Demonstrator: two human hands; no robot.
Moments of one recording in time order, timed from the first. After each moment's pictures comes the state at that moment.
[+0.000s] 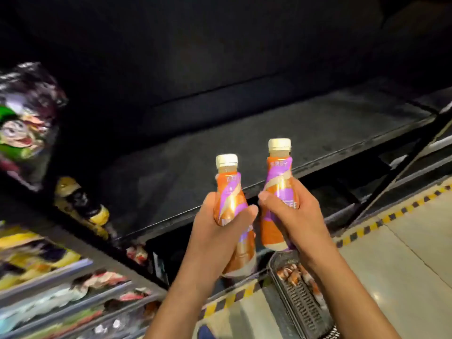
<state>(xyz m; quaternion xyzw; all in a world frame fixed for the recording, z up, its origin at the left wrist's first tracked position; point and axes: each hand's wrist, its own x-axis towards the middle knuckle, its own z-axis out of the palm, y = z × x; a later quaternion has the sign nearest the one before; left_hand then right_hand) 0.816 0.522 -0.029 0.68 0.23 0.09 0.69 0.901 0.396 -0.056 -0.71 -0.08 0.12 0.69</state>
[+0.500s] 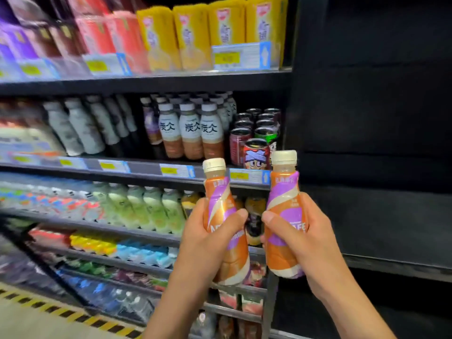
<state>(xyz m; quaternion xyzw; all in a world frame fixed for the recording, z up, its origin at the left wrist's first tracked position) 0.554 0.698 0.047 0.60 0.35 0.39 0.61 0.690 0.614 0.040 -0.59 -0.38 0.24 0.67</state>
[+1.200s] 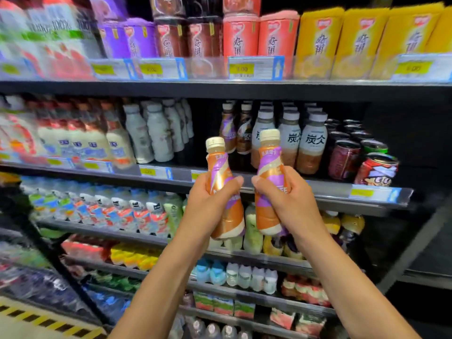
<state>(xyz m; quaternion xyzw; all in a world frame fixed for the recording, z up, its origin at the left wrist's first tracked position) 0.377 0.950 0.058 0.60 0.31 0.40 0.62 0.504 0.862 0.063 -0.64 -0.38 0.18 0.64</state>
